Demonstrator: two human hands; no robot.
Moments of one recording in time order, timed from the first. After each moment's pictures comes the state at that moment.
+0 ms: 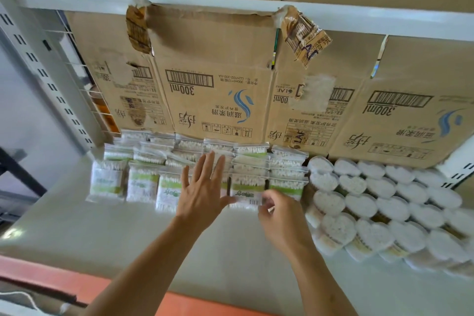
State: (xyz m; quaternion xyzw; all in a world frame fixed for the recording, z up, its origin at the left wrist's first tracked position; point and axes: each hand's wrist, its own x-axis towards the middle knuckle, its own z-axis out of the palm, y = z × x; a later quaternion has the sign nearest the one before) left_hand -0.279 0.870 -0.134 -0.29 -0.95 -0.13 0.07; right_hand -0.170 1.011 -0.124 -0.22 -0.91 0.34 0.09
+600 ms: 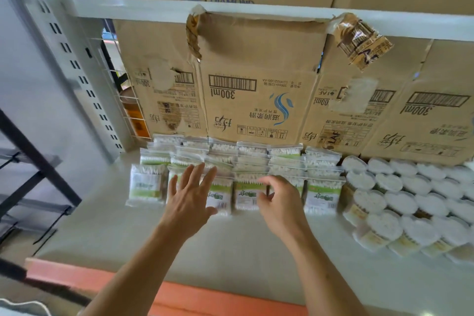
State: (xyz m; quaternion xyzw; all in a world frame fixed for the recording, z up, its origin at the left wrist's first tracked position) left_hand -0.318 0.760 -0.137 -0.30 -0.95 -0.11 0.03; right_hand -0.218 0.935 -0.111 -0.19 -0.89 0.38 0.14
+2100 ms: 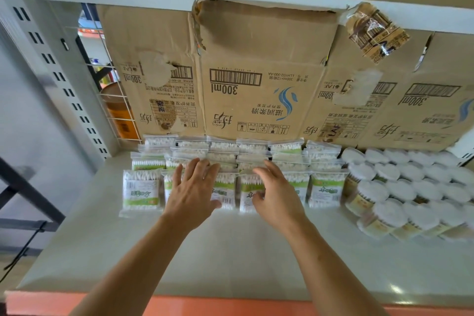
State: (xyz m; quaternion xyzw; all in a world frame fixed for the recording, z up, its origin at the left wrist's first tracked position) left_hand -0.352 0.758 -0.139 -0.39 -0.91 -0.09 0.08; right_hand -0.247 0.921 -0.120 -0.19 -0.95 0.24 0.06
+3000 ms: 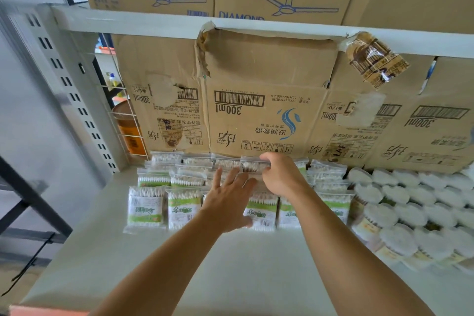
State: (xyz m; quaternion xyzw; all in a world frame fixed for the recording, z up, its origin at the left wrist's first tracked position) left_hand -0.355 0.822 -0.128 -0.48 -0.88 0.00 0.04; right_hand -0.310 0.962 -0.073 -0.23 -0.92 0.30 0.04
